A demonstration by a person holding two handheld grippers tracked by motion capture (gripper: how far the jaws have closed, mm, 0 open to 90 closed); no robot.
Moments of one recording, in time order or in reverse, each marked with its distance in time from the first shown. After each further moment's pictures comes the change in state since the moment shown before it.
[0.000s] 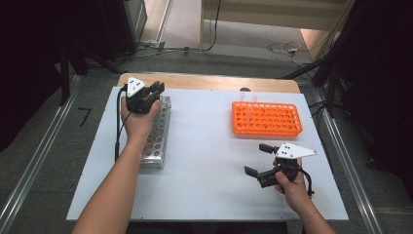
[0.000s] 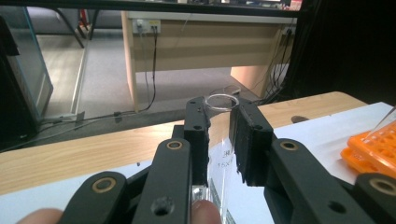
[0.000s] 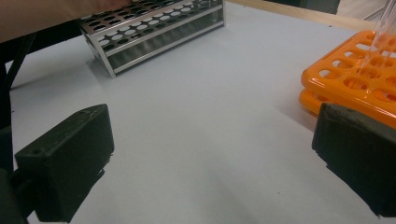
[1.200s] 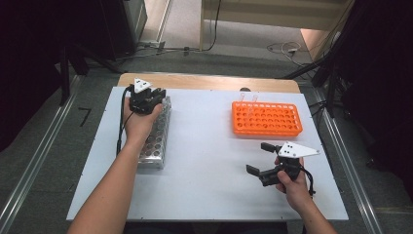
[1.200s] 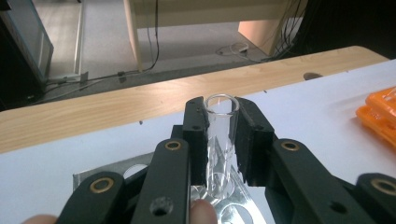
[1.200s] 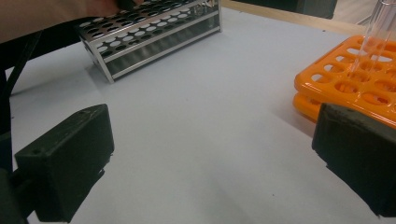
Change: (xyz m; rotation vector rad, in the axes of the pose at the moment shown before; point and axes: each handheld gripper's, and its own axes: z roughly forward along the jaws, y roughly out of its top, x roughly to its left) left arm -0.001 -0.004 0.008 0.190 0.030 0.010; right arm -0.003 0.001 -0.004 -0.019 -0.007 0.011
